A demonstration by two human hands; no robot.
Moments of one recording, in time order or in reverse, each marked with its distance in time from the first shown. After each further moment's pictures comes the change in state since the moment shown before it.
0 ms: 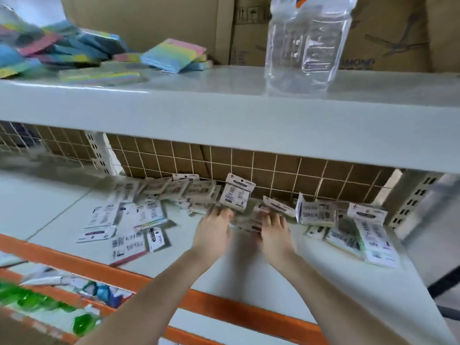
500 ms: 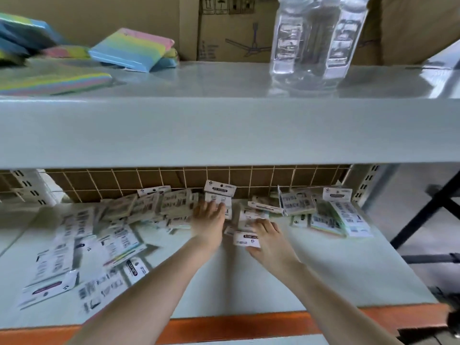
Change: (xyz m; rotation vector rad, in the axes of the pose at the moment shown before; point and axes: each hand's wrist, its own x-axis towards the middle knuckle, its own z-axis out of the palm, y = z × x) left_hand 0.062 -0.014 0.028 0.377 -0.167 0.217; right_hand -0.016 -0.004 0.008 -0.013 0.050 0.007
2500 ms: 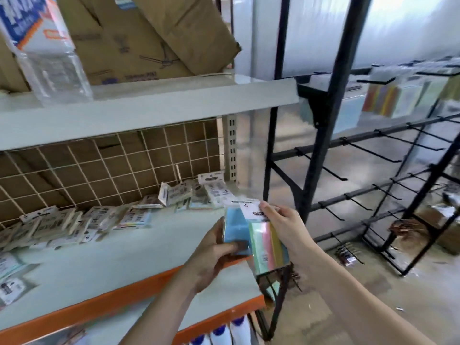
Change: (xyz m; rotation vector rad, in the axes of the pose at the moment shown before) left_hand -0.167 0.261 -0.109 -1.851 -0.669 0.152; right_hand -0.241 0.150 -0.166 1.280 0.403 0.662
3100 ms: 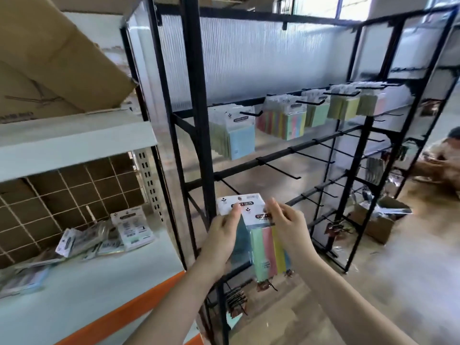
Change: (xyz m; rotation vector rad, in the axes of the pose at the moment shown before) left_hand 0.086 0.018 0.218 0.328 0.195 0.116; right_hand -0.011 -0.041 -0.194 -0.078 0.375 -0.303
